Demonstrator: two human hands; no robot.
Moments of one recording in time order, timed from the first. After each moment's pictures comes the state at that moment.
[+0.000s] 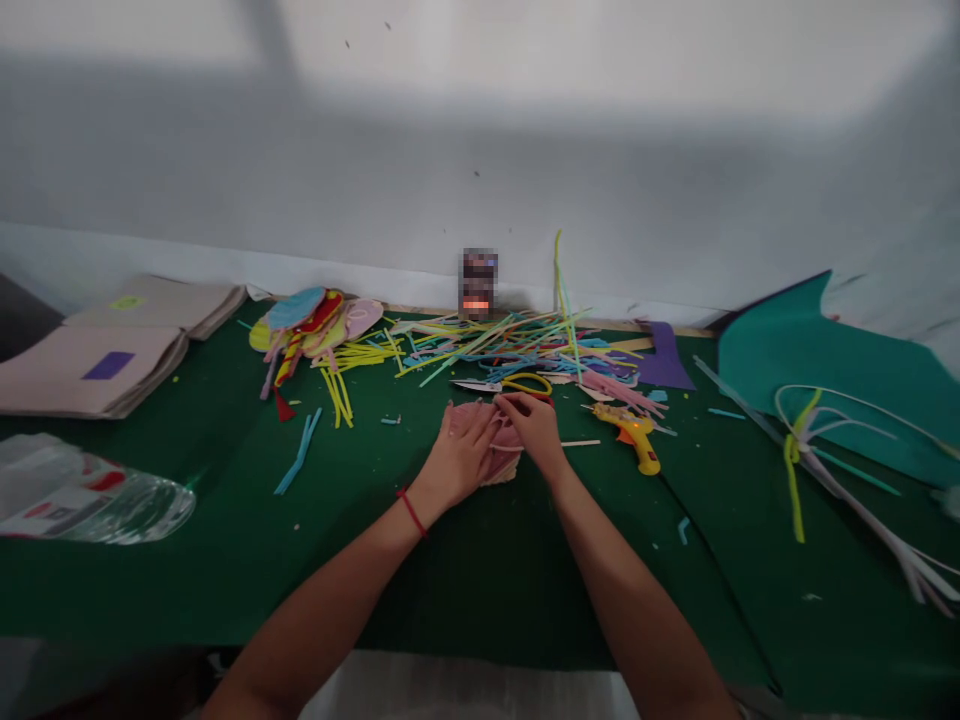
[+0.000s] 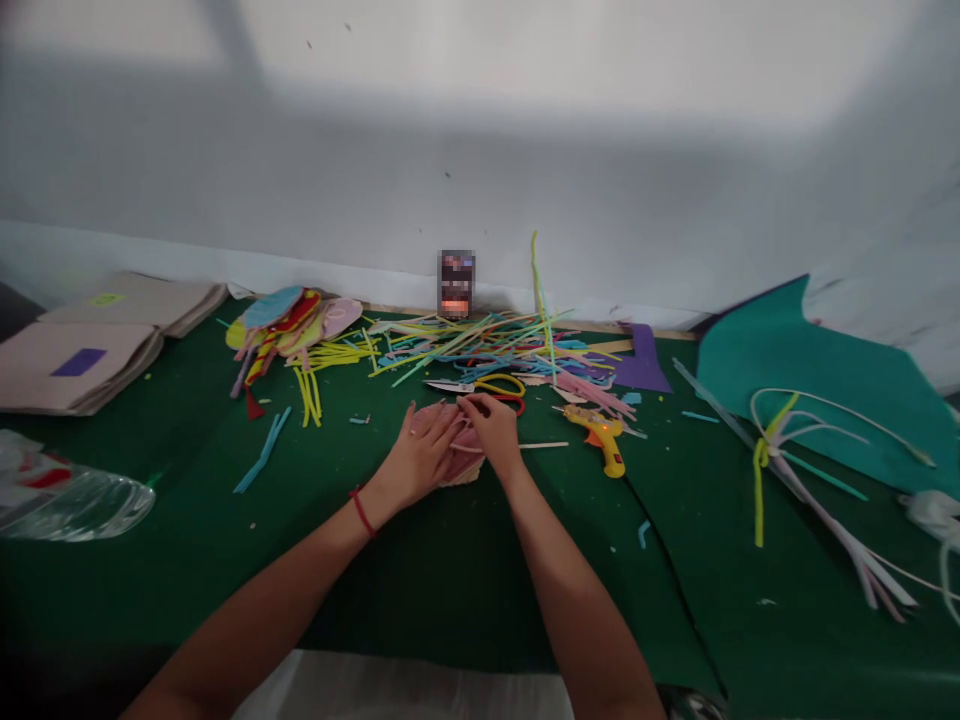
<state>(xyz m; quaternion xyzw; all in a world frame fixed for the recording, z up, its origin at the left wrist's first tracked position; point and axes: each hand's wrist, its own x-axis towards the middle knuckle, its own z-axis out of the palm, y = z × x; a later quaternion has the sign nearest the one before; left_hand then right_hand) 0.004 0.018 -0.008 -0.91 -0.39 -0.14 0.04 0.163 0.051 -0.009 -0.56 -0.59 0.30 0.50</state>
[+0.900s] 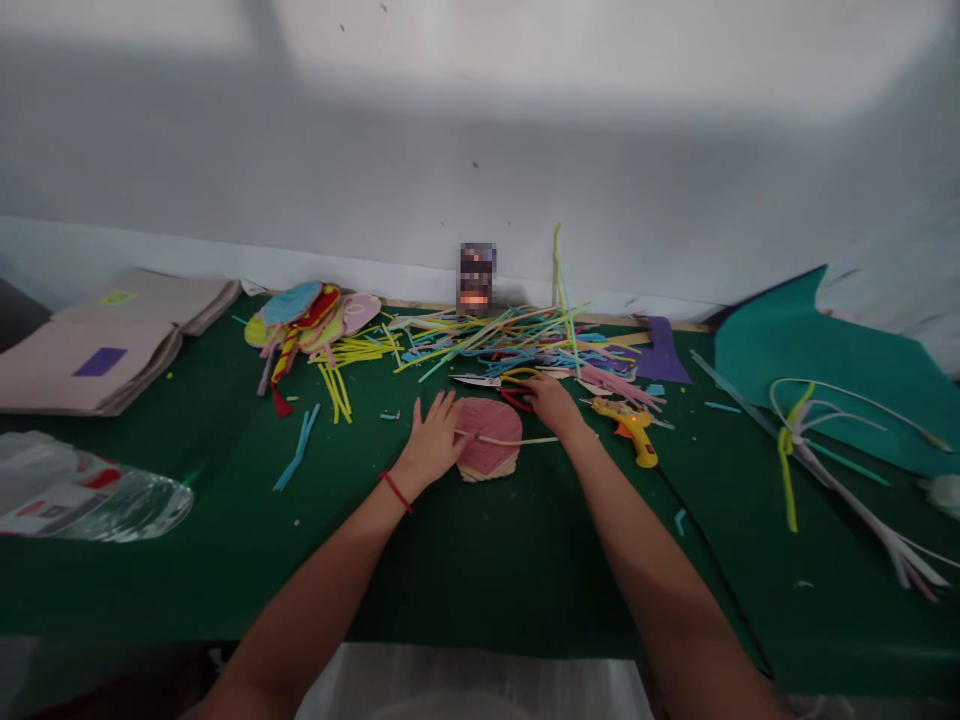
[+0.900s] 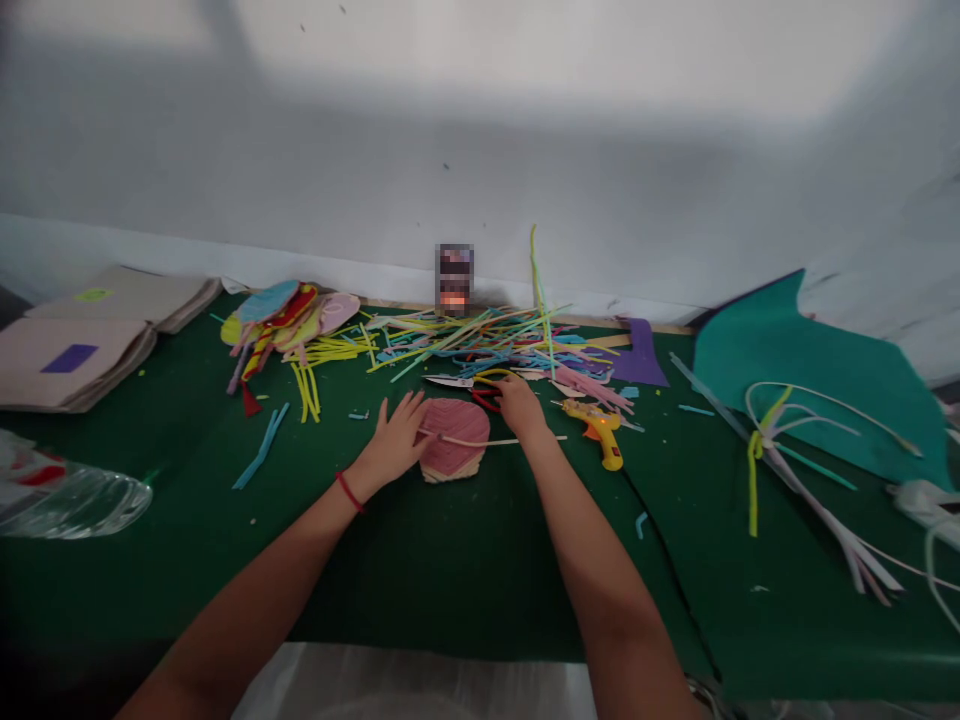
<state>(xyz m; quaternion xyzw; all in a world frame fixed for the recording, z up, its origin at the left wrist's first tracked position) -0.022 0.039 -0.022 -0.85 -0.51 -0.14 -0.04 0.228 0.102 -0.037 -0.60 -0.75 0.08 0.28</state>
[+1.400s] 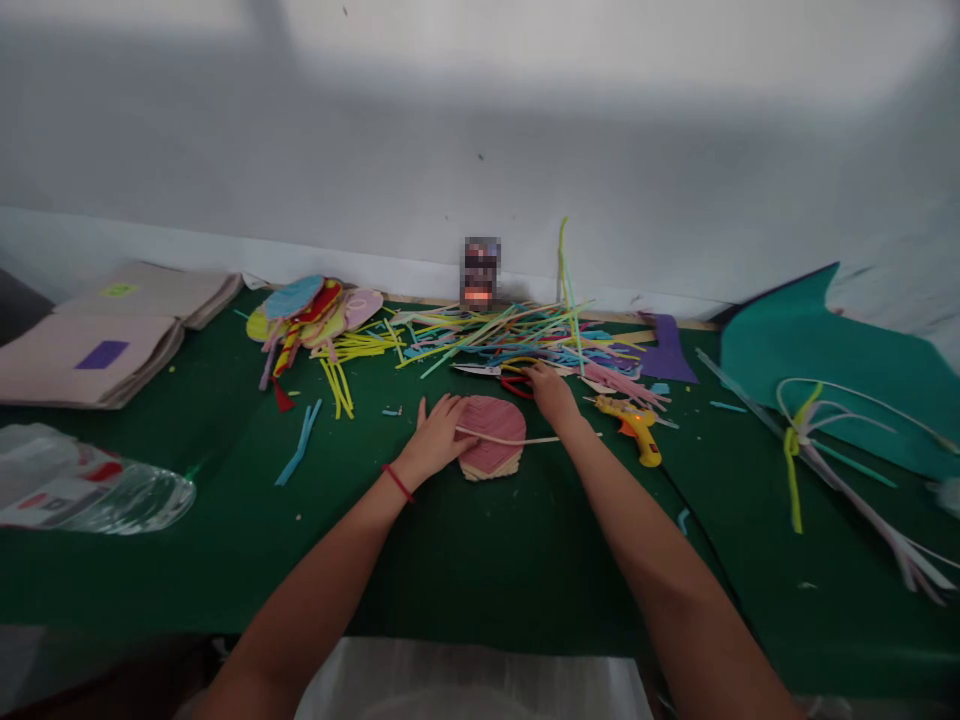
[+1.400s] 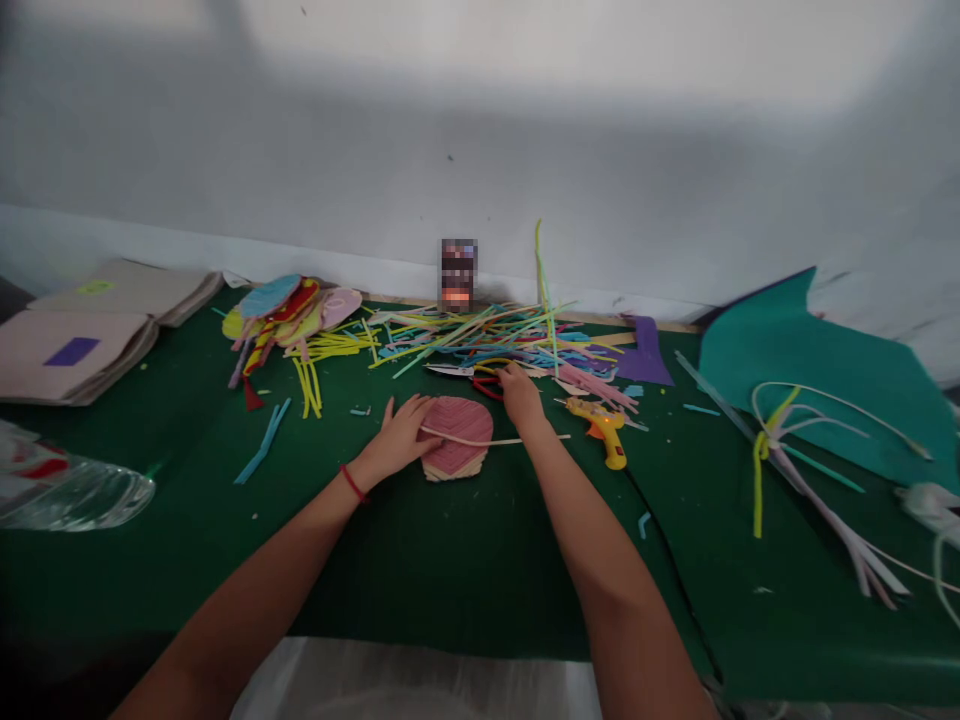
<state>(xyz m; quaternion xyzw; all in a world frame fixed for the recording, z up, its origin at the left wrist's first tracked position) -0.025 0.048 -0.027 -0.84 -0.49 -0.15 -0.17 0.226 0.116 -0.041 -0.62 -0.75 0.02 0.21</state>
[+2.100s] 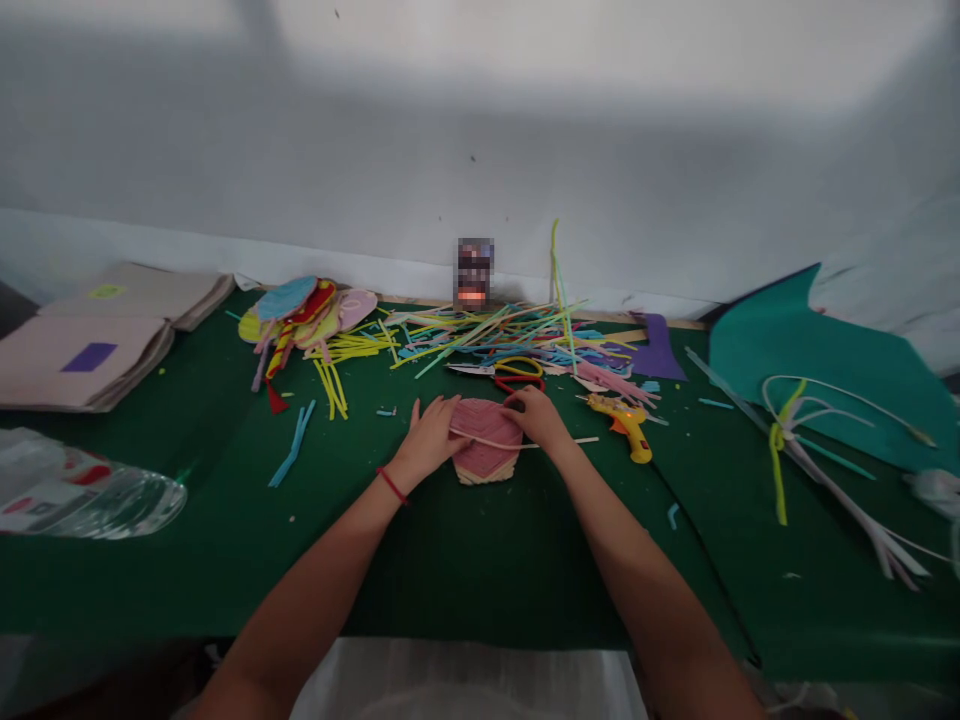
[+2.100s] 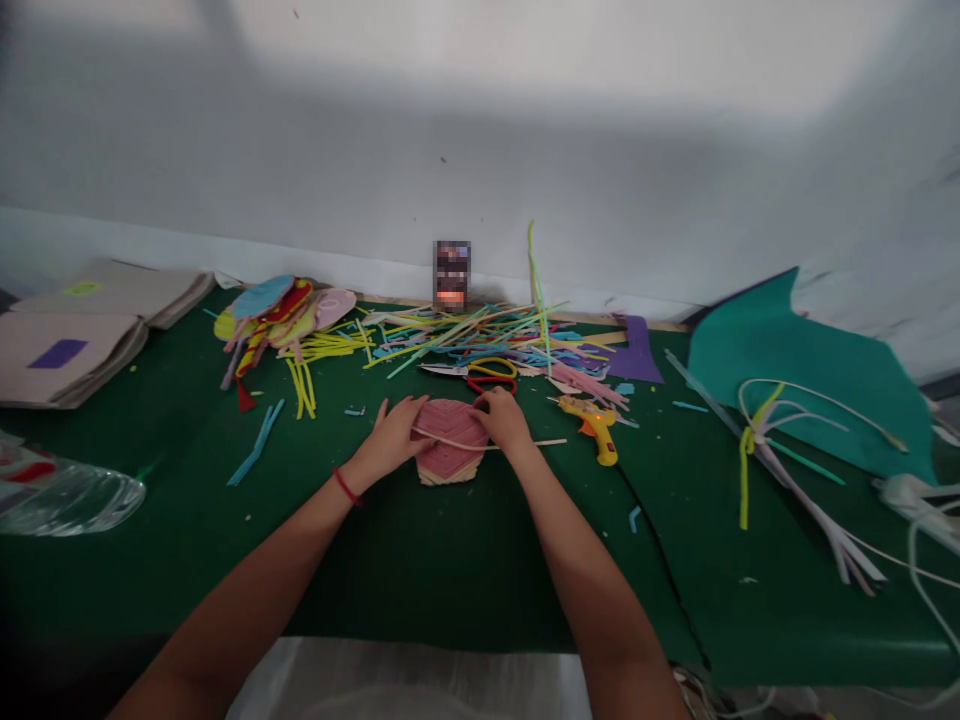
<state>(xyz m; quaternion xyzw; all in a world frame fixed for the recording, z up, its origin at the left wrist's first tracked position) -0.024 0.045 -0.025 -0.83 -0.51 -0.15 -0.17 0.204 0.075 -0.036 -0.62 -0.73 0.15 0.24</state>
